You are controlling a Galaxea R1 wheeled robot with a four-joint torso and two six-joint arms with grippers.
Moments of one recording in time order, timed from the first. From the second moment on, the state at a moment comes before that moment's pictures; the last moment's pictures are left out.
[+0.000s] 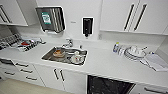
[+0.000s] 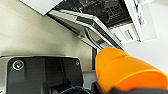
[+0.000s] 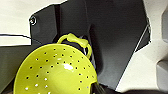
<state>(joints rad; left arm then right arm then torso) 1.22 2.00 -1.65 1.28 -0.56 -1.39 -1.49 2.92 -2.54 -0.47 0.08 0.57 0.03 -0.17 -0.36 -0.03</state>
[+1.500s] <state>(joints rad) 0.62 2.12 -1.05 1.20 0.50 -1.39 -1.46 2.92 -2.53 -0.47 0.09 0.57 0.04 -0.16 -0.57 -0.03</state>
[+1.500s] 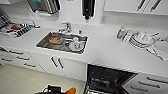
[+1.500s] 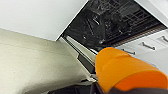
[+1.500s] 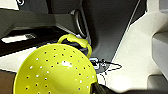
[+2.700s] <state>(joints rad) 0.42 2.50 -1.11 1.10 0.68 -1.39 -1.46 2.92 -2.53 -0.47 0.11 0.57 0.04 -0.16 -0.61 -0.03</state>
